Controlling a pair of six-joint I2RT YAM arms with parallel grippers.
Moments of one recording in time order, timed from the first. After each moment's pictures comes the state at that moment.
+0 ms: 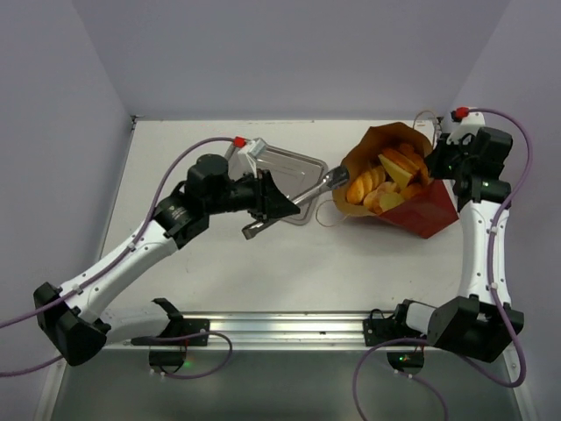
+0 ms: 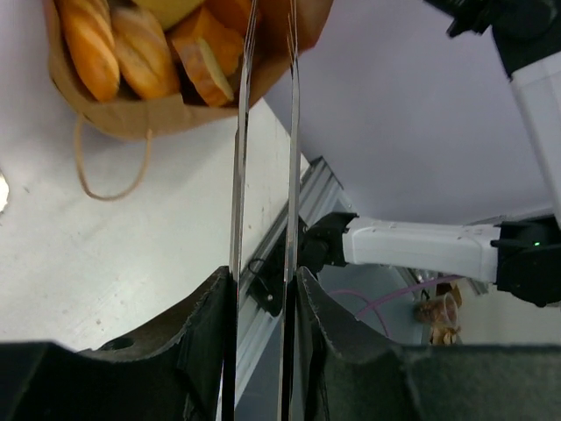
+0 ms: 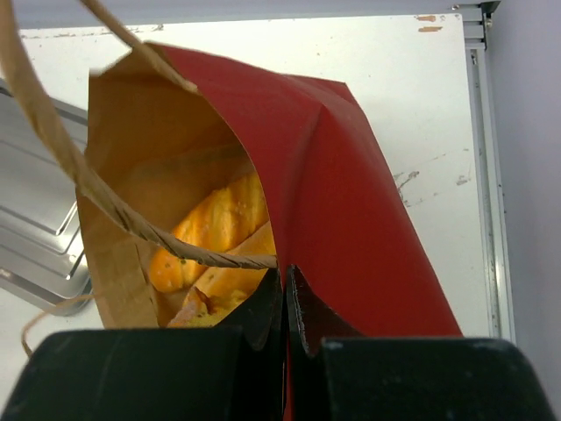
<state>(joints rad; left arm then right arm) -0.65 1.13 1.12 -0.24 0.54 -0.70 -0.29 1.21 1.28 -0.55 -0.34 -0.07</state>
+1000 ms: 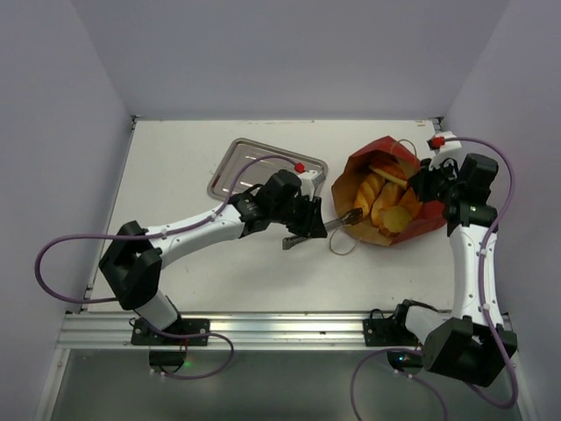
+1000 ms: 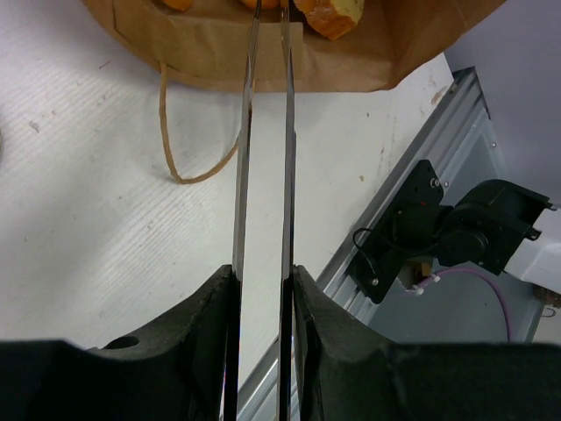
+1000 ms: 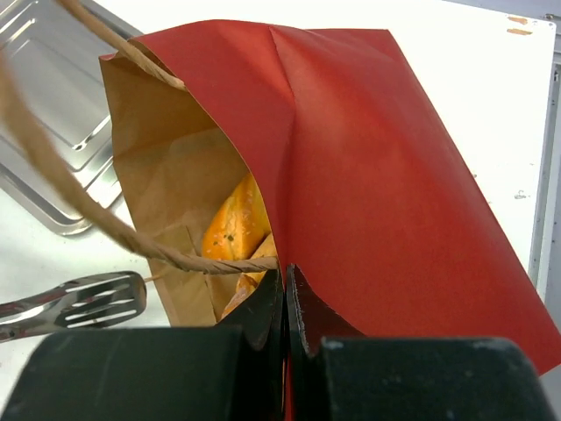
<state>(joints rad) -0.89 1.61 1.20 -0.25 0.32 -0.56 -0.28 1.07 1.02 -0.48 -0.50 -0.24</state>
